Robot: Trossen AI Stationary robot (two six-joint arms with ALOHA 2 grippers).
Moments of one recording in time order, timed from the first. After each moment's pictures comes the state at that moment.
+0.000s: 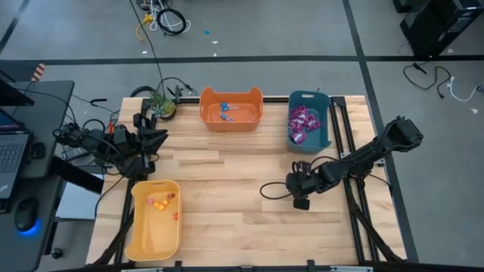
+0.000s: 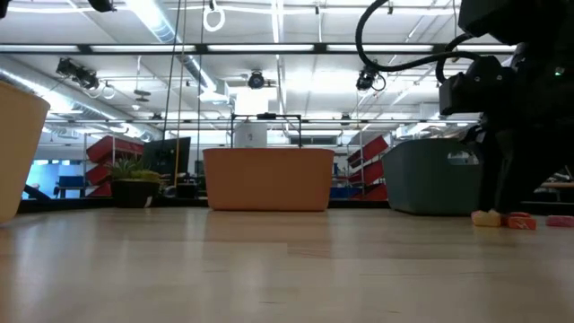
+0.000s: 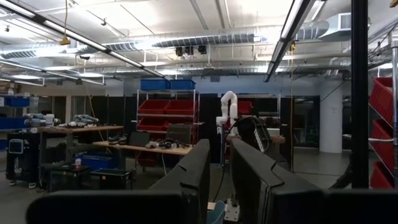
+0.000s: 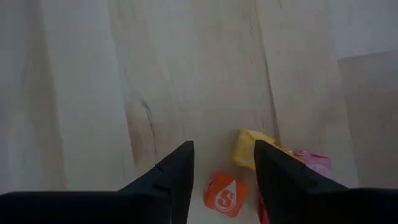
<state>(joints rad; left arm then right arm) -0.43 0.31 0.43 0.37 -0.64 0.25 0.39 1.43 0.66 -0.51 0.20 0.55</state>
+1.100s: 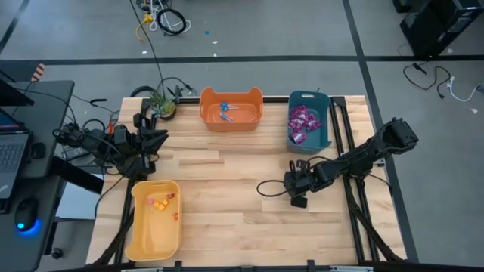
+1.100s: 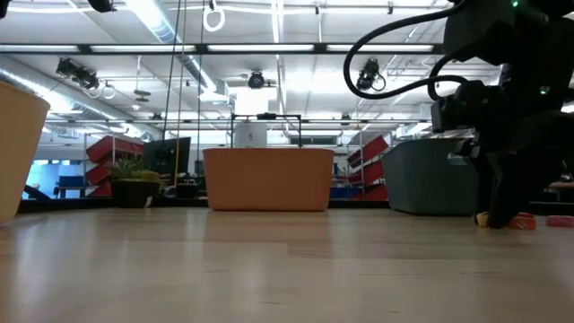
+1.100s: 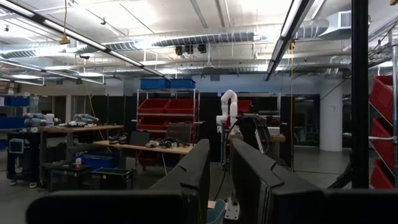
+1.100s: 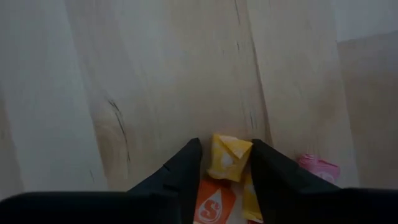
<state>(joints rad) -0.43 0.31 0.43 0.37 -0.64 0.25 0.35 1.51 0.67 -0.51 0.17 0.55</state>
